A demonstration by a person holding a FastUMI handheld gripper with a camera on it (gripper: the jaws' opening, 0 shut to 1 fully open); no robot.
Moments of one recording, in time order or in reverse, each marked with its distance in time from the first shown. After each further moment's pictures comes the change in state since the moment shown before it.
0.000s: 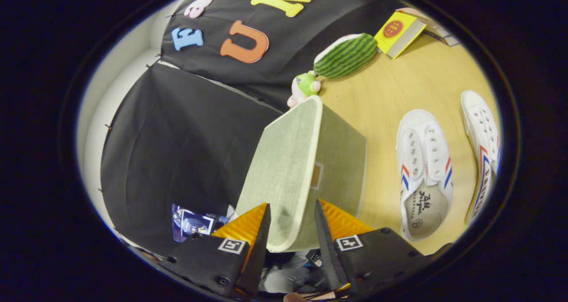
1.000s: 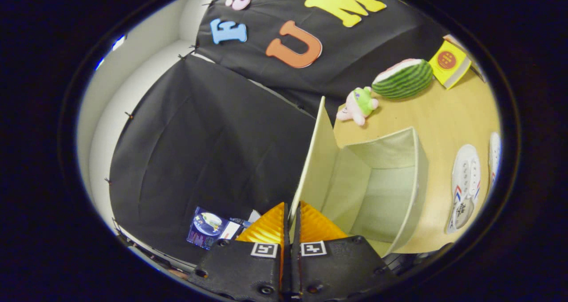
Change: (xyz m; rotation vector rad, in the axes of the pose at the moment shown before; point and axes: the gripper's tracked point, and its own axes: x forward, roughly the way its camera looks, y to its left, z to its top) arm 0.025 0.196 0.013 -0.190 -0.040 0.094
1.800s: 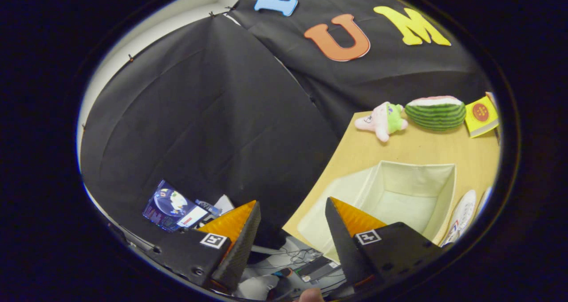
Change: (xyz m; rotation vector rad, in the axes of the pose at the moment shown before) arm 0.090 0.034 -0.008 -0.314 0.035 -0.176
